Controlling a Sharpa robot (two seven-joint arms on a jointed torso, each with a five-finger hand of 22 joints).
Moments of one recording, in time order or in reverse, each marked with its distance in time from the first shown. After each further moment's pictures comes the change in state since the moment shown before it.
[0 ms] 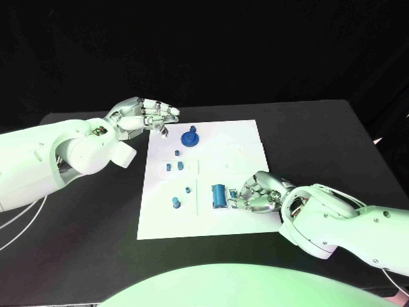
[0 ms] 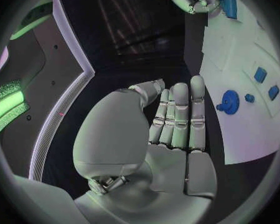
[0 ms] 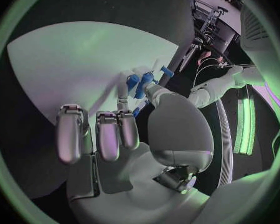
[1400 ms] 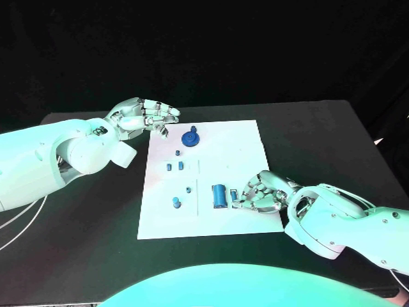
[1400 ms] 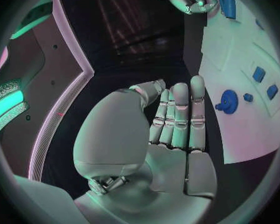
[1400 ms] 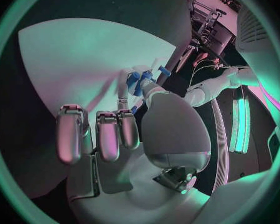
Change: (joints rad) left arm 0.000 -0.001 -0.001 -0.003 0.000 0.005 -0.006; left_hand 0.004 0.004 0.005 -0.005 0.000 0.000 0.000 0.000 0.000 0.000 0.000 0.000 -0.002 0.000 0.000 0.000 -0.001 0.000 0.000 0.000 0.004 0.004; right arm 0.000 -0.034 0.000 -0.001 -0.001 0.015 0.075; right_hand 0.122 0.042 -0.114 -0.004 -0.121 -0.011 0.003 0.011 -0.009 0.000 0.000 -0.007 0.000 0.000 0.000 0.000 0.000 0.000 0.000 0.000 0.005 0.000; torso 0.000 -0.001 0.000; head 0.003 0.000
